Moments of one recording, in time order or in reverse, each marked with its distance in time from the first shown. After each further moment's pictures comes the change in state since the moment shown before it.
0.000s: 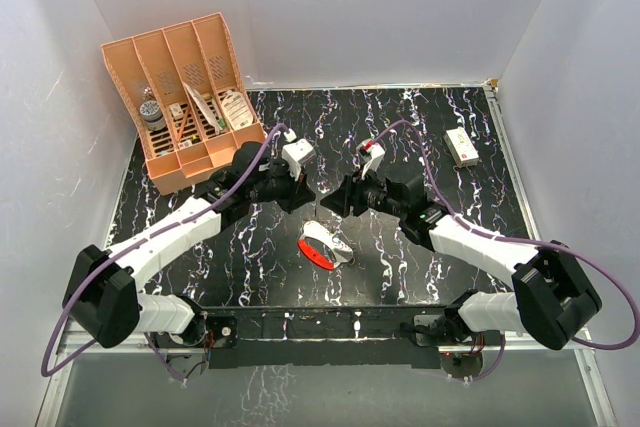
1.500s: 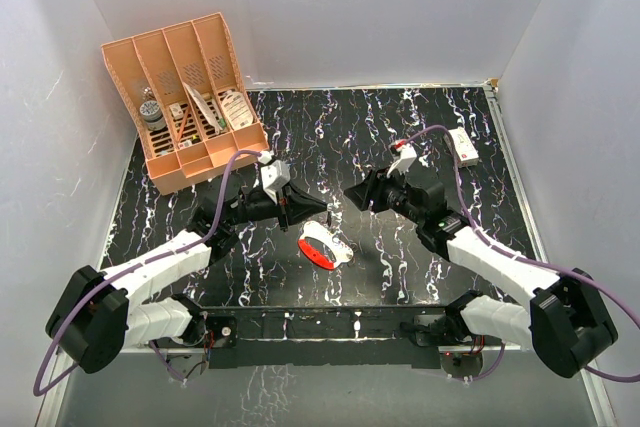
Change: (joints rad) left arm 0.000 -0.158 -0.369 0.794 0.322 -0.203; right arm -0.094 -0.153 -0.091 -0.064 0.178 0.044
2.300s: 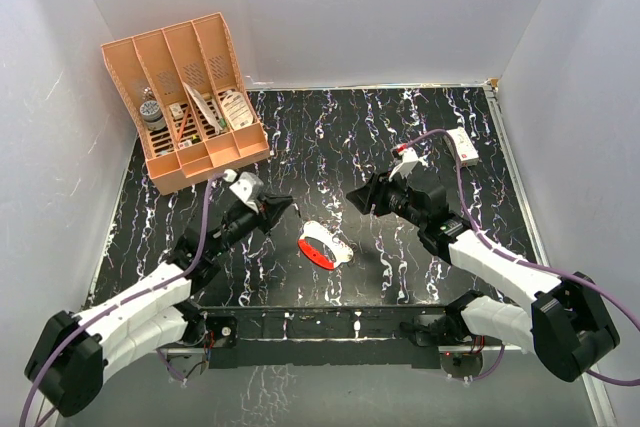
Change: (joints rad) left arm 0.000 -0.244 -0.189 -0.091 -0.473 0.033; right arm -0.007 -0.024 -0.029 -0.005 -0.003 0.005
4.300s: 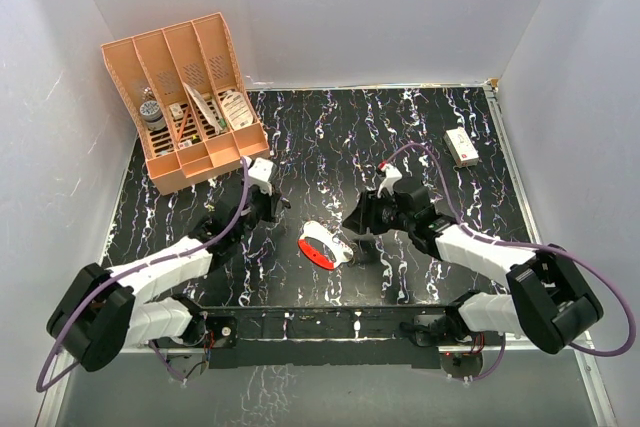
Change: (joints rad) left arm 0.000 0.271 0.084 -0.144 -0.417 0.035; right arm 0.006 0.159 -0.035 -0.070 -0.126 -0.003
